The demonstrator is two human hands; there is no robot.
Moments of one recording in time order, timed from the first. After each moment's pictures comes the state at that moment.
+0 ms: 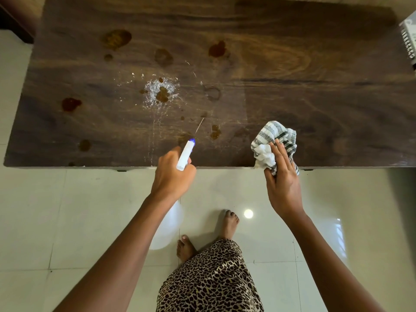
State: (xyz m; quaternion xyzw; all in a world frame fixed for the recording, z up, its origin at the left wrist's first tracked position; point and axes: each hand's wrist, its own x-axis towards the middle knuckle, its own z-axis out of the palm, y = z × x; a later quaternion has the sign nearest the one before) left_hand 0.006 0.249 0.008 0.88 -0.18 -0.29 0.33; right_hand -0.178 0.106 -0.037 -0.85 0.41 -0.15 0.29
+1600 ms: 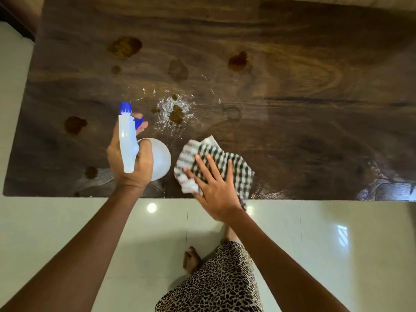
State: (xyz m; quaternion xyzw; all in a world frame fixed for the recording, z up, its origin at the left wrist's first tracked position) left_hand 0.149 0.245 -0.045 0.80 -0.18 -0.01 0.57; right_hand -0.025 0.148 -0.126 -0.98 0.14 0.11 0.06
